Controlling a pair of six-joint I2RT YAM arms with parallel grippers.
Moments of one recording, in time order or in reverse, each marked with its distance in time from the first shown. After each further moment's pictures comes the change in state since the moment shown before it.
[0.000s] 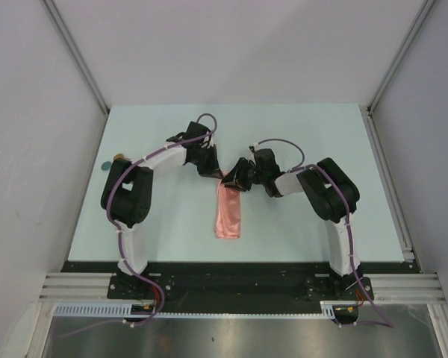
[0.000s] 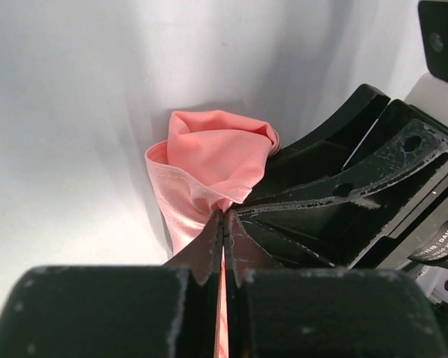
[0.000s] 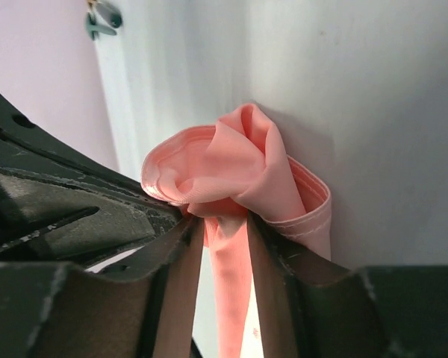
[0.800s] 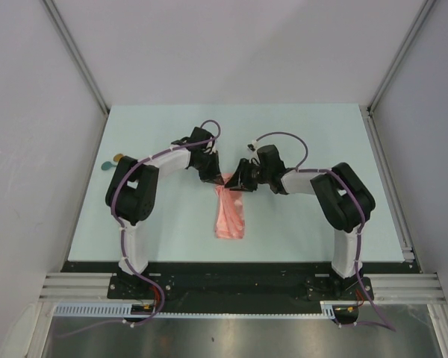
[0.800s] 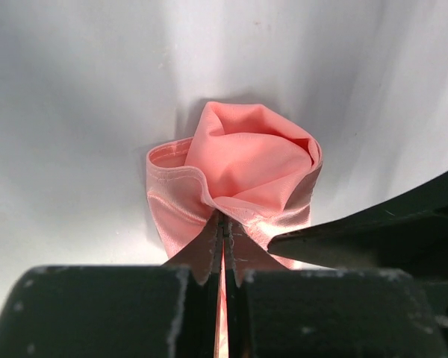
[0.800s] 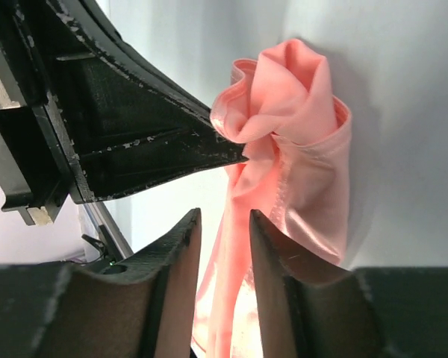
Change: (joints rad) left arm -0.014 0.036 -0.018 0.000 -0.006 0.000; right arm -0.005 -0.173 -0.018 -0.273 -0.022 -0.274
